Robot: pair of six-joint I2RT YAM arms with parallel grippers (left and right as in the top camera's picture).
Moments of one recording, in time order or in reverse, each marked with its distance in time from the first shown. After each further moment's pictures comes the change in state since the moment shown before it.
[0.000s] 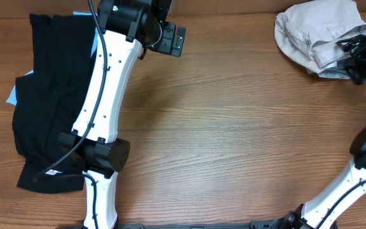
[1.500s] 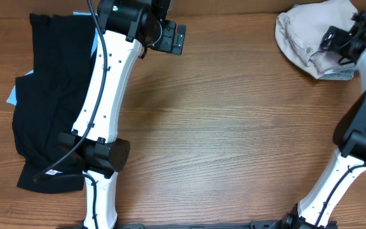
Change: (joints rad) left arm 0.000 0.000 0.000 0.016 0.000 -0.027; right arm 0.174 0.103 0.215 -0.024 0.465 -0.390
